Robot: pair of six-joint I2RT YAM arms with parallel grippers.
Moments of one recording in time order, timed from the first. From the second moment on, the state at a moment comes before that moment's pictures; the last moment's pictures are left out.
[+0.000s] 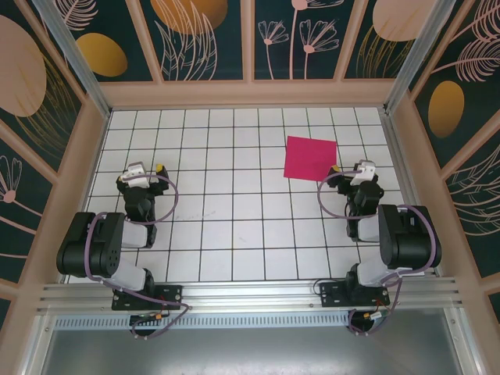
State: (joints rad) left arm -0.02 1.52 0.22 1.19 -0.24 -0.11; right arm -0.04 1.53 0.25 1.10 -0.03 0.12
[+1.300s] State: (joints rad) left arm -0.02 1.39 0.41 0.85 -0.31 -0.14; right arm -0.02 1.41 0.56 0.61 0.12 0.22
